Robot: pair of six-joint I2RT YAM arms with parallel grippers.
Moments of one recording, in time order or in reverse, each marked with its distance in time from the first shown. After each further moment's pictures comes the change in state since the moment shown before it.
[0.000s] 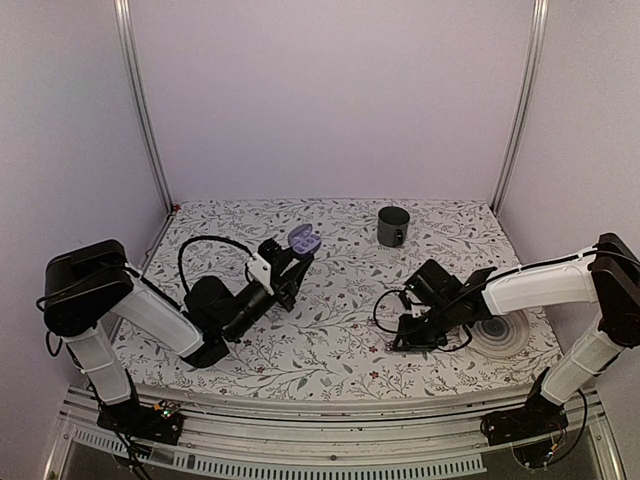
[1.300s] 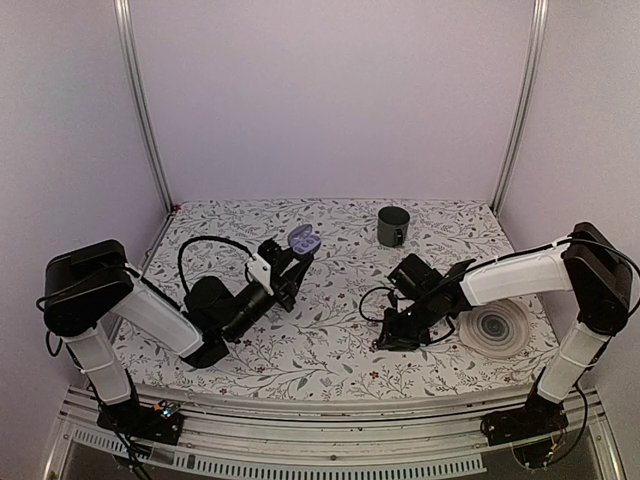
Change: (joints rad) left arm 0.000 0.000 -0.003 0.000 0.000 -0.002; right arm 0.010 0.143 0.130 -0.018 -0.089 0.174
